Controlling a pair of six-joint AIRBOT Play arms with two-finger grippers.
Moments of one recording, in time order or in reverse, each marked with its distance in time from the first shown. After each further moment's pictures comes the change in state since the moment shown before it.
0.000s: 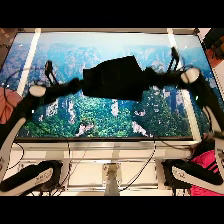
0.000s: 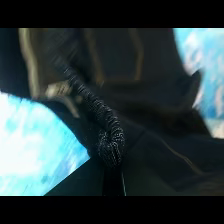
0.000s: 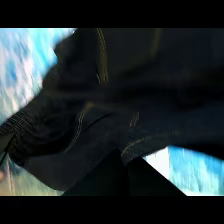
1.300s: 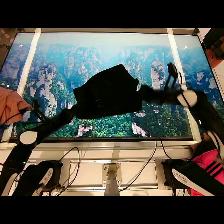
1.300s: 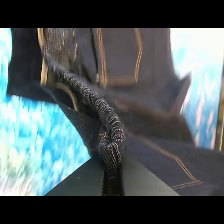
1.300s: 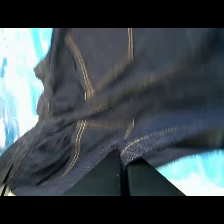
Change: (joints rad) left arm -0.001 0.578 -0.489 0.005 0.119 -0.325; right arm 0.148 0.129 -0.019 -0.252 0.006 0.258
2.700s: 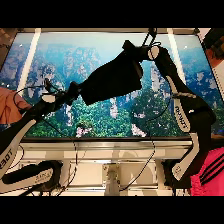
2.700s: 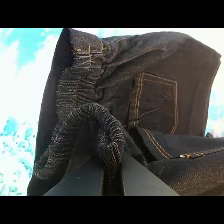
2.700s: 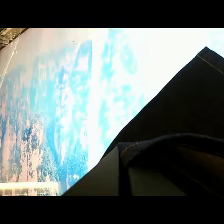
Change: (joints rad) left arm -0.061 -0.729 0.467 -0.085 0.214 -0.042; right arm -0.026 -0.818 0.894 0.012 -0.192 -0.018
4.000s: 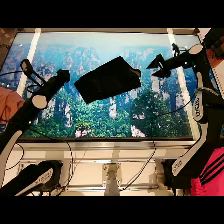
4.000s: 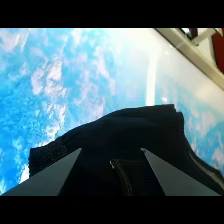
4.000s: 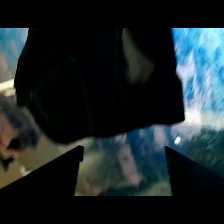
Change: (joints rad) left arm 0.001 0.261 0.006 0.555 0.174 -0.071; right arm -0.407 -0.119 0.085 0.335 0.846 -0.210
